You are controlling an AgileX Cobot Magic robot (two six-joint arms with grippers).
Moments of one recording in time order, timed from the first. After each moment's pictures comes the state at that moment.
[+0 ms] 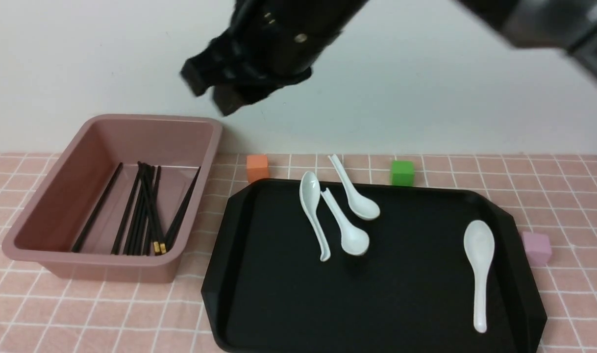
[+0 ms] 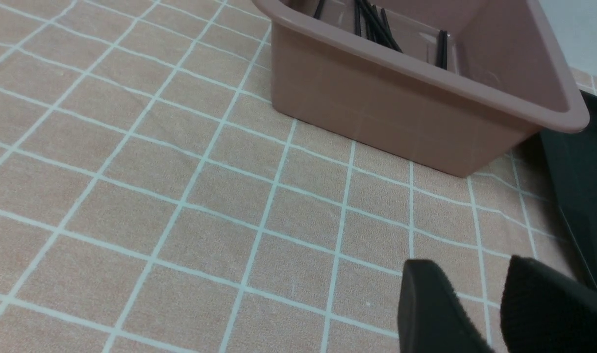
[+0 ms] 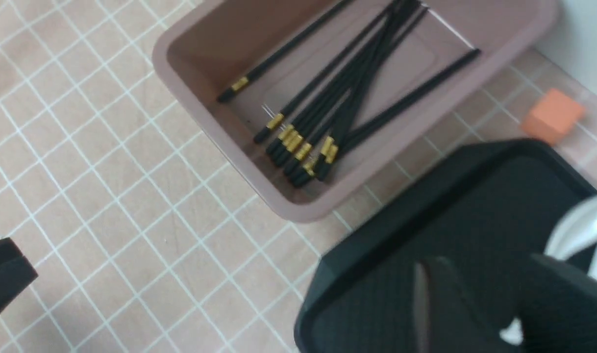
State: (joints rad) right arm 0.77 1.91 -2.26 0.11 1.26 0.08; left arm 0.02 -0.01 0.03 -0.04 0.39 -0.34
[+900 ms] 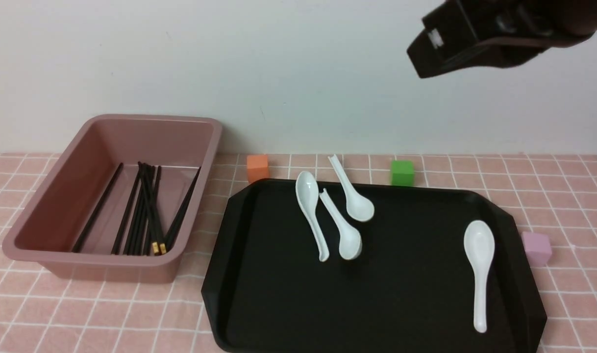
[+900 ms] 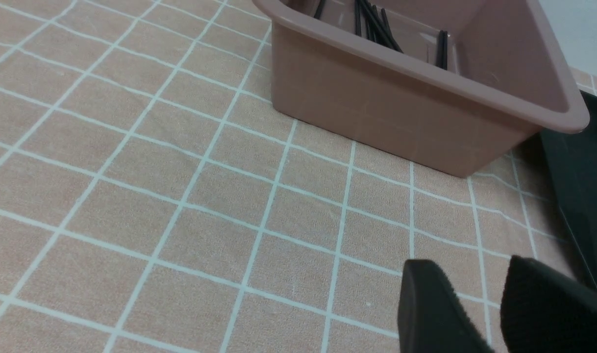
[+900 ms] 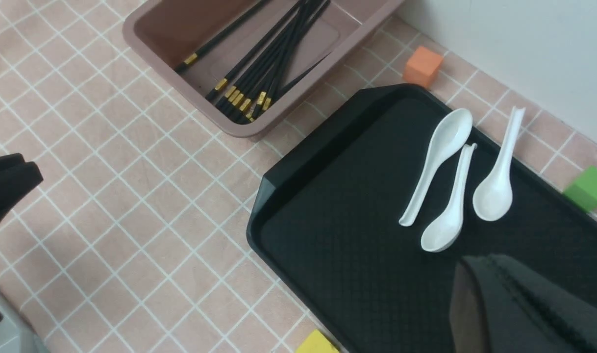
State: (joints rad) right arm 0.77 1.38 -1.85 0.00 1.27 0.11; left arm 0.02 -0.01 0.03 -0.04 0.39 -0.34
